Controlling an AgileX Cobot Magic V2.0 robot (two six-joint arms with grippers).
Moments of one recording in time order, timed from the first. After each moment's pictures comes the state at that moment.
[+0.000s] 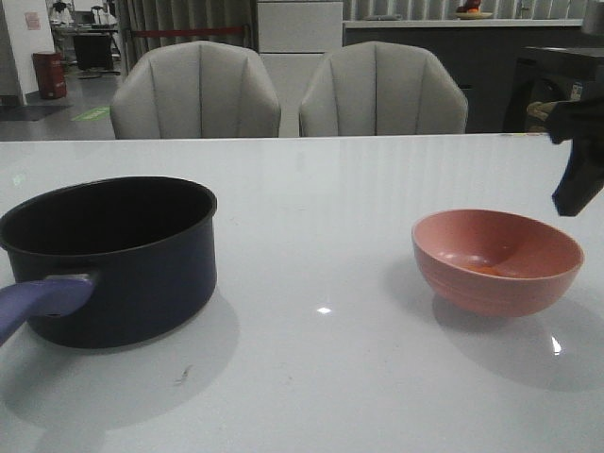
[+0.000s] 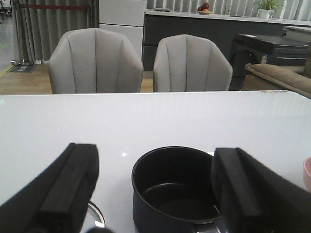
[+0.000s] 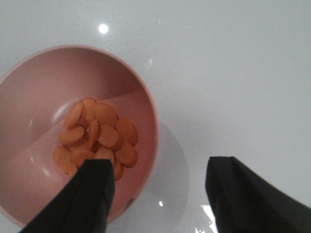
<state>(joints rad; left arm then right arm) -0.22 0.13 -0.33 -0.10 0.32 -0.01 0.13 1.47 -0.87 0.11 0.46 0.07</state>
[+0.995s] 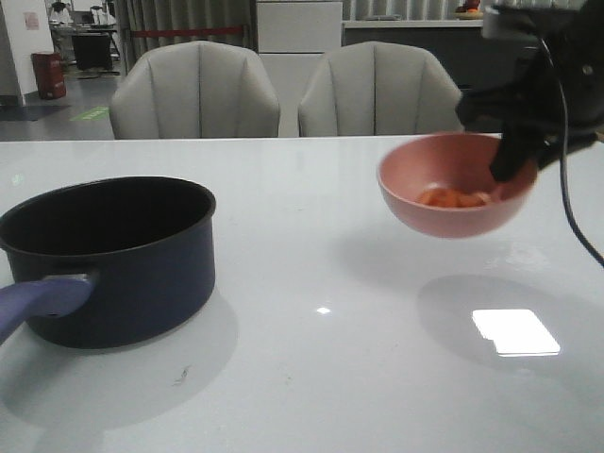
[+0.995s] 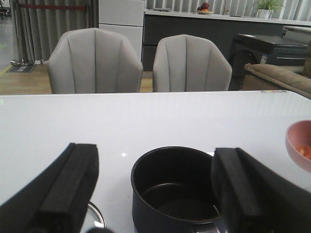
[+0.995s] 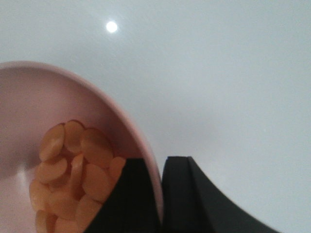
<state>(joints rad) -0.22 0.13 -0.33 -0.10 0.32 -0.01 0.22 1.70 -1.20 0.11 0.48 0.00</state>
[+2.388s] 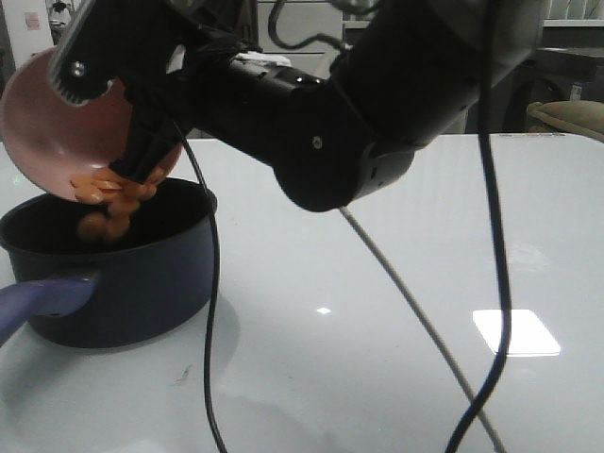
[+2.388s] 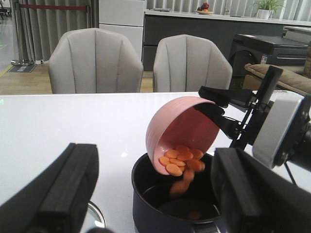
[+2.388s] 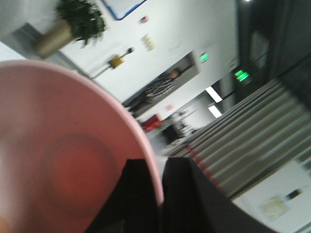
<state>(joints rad) -0.22 0.13 -0.33 -0.10 0.32 -0.01 0.82 2.08 -1.20 0.04 -1.07 -0.99</state>
